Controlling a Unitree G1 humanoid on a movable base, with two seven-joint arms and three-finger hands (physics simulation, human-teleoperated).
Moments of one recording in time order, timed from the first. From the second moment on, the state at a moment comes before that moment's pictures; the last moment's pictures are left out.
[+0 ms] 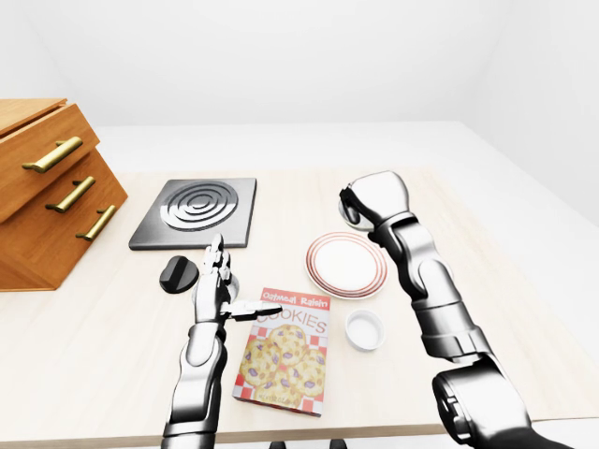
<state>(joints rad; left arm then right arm) -0.01 0.02 0.06 -0.01 -0.06 0.04 -0.01 -0.65 -0.18 0.06 0.24 -1.39 -0.09 0.15</state>
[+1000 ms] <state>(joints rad) -0.01 0.02 0.06 0.00 -0.06 0.03 -0.01 -0.52 -0.11 0.11 0.31 -1.42 -0.09 0.03</state>
